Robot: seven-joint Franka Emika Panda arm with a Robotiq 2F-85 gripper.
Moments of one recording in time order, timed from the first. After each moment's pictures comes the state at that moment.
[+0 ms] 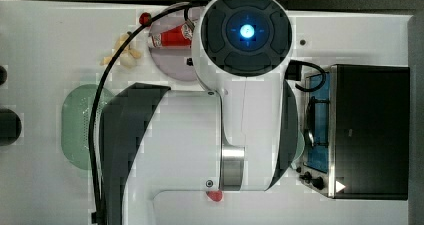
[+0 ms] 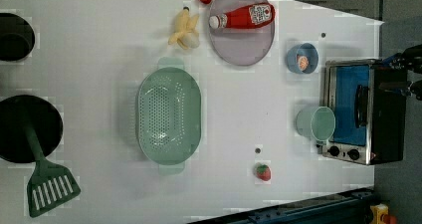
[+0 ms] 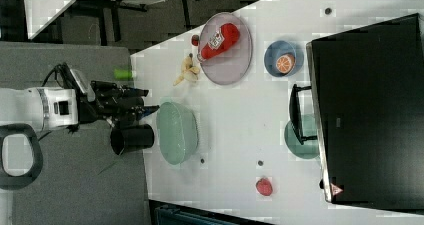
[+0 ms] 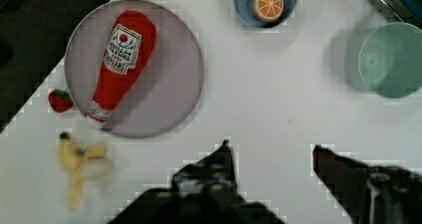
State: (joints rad) arm -0.01 -0.03 0.00 -1.79 0.00 0.17 0.06
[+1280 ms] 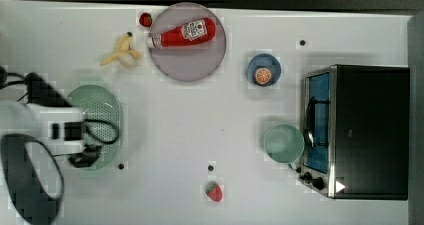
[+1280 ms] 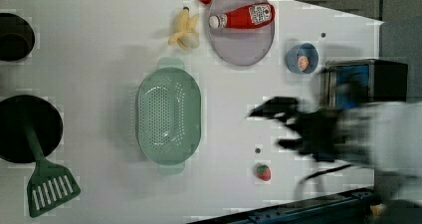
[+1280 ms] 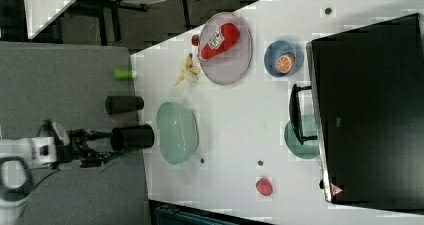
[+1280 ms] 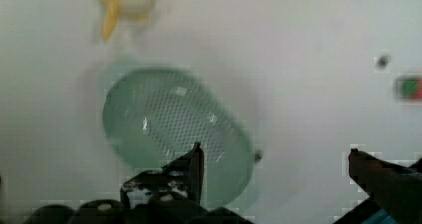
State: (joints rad) arm 0.07 -0.01 0.50 -1.92 0.04 0.29 0.50
